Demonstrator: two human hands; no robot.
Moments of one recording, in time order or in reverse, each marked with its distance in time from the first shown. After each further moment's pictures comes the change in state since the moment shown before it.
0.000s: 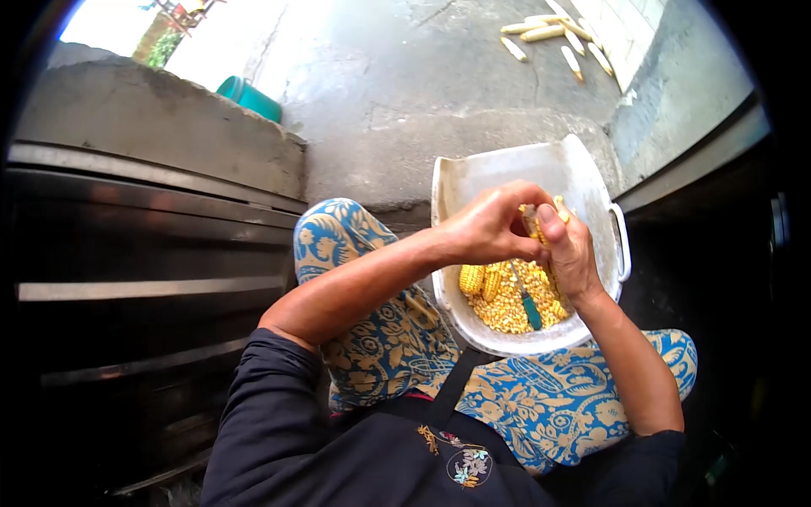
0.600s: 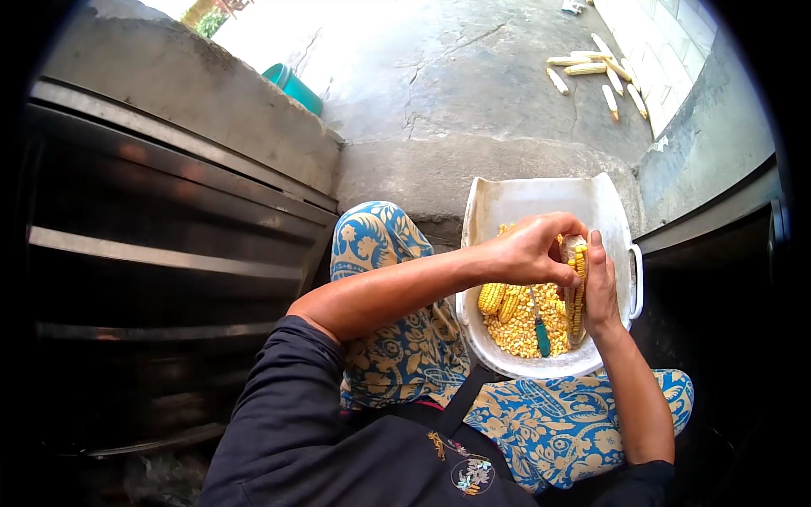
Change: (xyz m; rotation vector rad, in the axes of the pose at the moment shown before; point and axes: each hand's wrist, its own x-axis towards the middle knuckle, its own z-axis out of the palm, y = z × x) left_hand 0.001 -0.001 0.001 0.029 0.030 0.043; right_hand -0.001 0.002 -0.011 0.108 -0.125 0.158
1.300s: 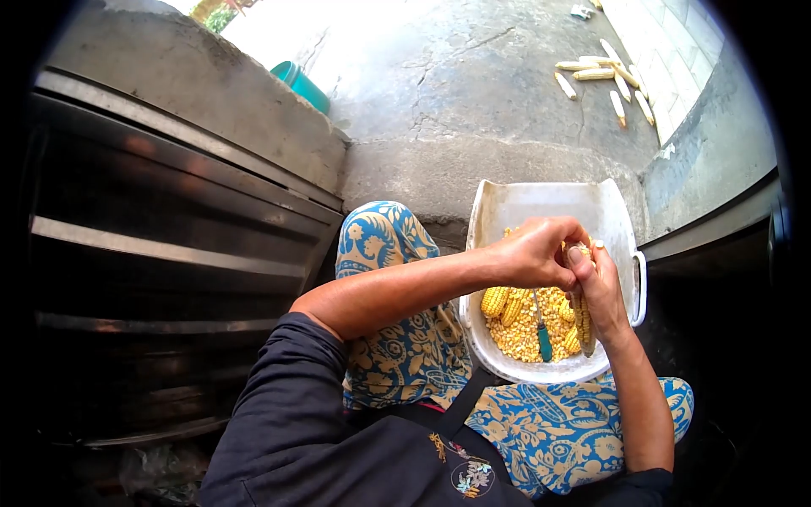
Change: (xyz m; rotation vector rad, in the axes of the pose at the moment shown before) left_hand -0.001 -0.001 0.001 0.094 0.071 -0.028; right_hand 0.003 -0.006 0.002 -0.162 -0.002 -0.040
